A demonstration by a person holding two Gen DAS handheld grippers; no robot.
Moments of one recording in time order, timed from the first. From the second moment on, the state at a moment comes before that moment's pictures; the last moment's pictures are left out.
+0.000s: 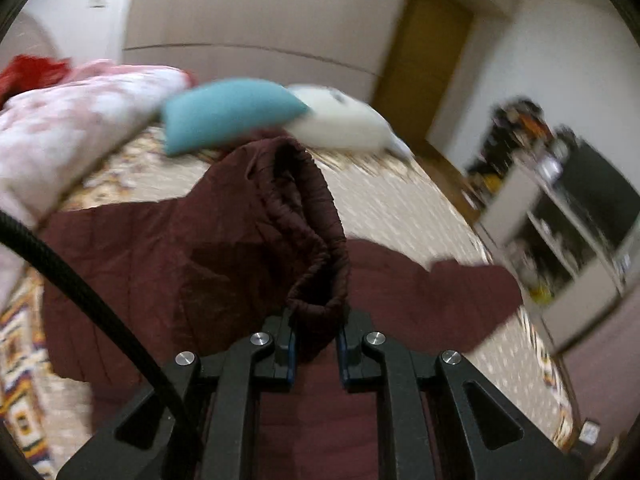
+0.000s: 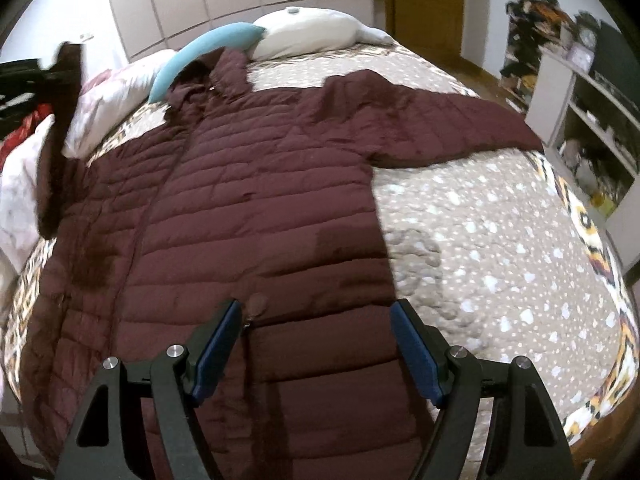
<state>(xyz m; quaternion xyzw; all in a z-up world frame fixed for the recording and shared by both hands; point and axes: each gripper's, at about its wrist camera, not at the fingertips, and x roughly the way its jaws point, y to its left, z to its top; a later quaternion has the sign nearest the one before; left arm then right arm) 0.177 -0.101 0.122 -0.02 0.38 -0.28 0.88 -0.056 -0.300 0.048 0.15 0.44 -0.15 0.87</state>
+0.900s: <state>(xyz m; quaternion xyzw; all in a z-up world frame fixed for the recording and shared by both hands) 0.043 0.073 0.069 0.00 0.36 -0.11 0.93 0.167 -0.308 0.001 0.32 0.47 -0.02 0.83</state>
